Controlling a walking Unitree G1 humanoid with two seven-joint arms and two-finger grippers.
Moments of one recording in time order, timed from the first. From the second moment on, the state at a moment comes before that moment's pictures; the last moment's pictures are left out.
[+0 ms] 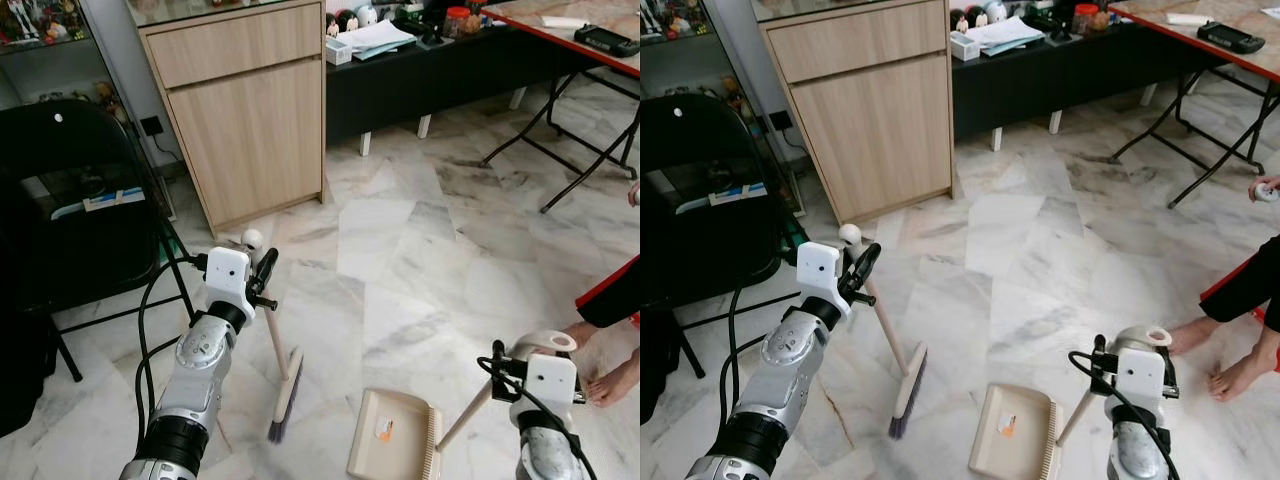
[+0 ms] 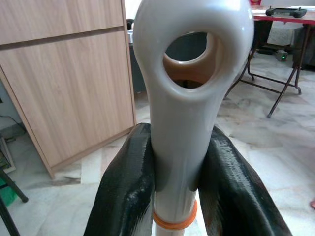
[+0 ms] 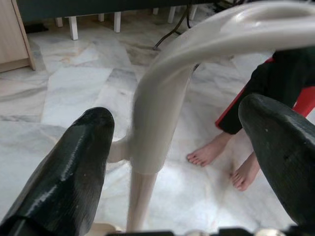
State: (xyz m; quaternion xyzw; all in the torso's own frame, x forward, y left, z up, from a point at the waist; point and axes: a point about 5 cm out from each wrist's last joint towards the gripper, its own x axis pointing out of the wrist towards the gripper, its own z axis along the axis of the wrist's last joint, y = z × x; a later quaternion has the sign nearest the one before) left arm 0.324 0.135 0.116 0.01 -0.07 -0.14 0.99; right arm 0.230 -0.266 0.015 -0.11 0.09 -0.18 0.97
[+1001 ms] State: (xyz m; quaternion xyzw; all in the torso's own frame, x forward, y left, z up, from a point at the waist) left arm 0.324 0.135 0.116 0.02 -0.07 -0.14 0.99; right arm 0.244 -0.266 0.019 -0.14 0.08 -0.11 0.98
